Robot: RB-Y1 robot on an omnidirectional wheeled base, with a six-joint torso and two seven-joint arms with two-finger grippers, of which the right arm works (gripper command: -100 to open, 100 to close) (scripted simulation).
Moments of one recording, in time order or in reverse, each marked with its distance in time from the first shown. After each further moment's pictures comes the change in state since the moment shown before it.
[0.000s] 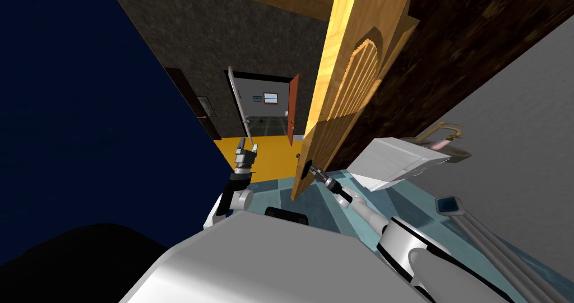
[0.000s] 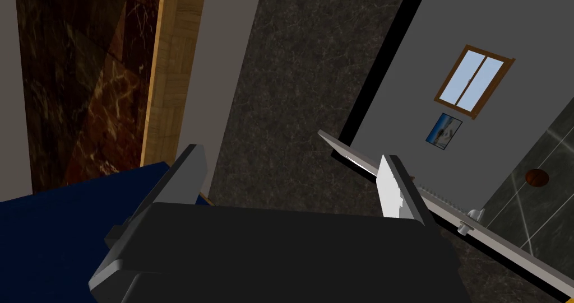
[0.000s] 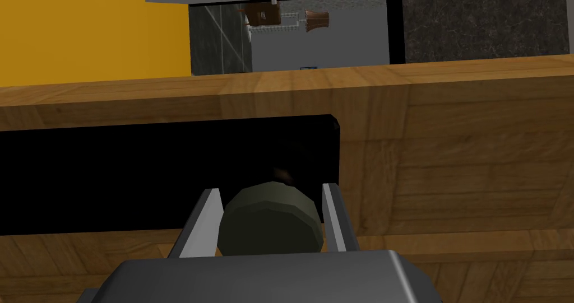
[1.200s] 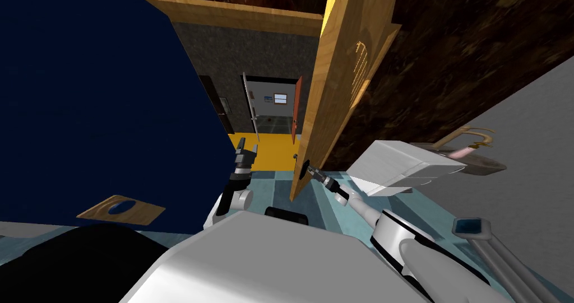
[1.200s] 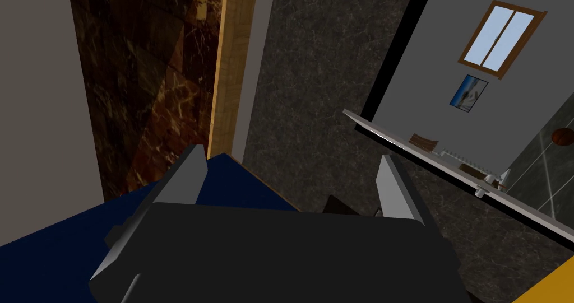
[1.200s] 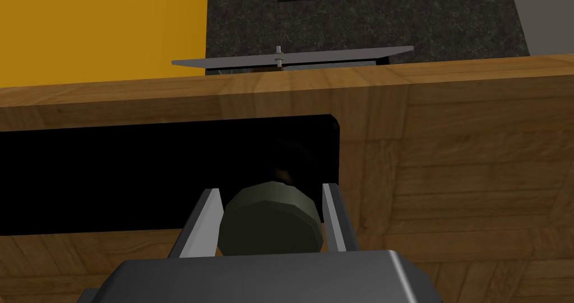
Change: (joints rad) arm -0.062 0.035 0.063 0.092 0.011 -0.081 -0.023
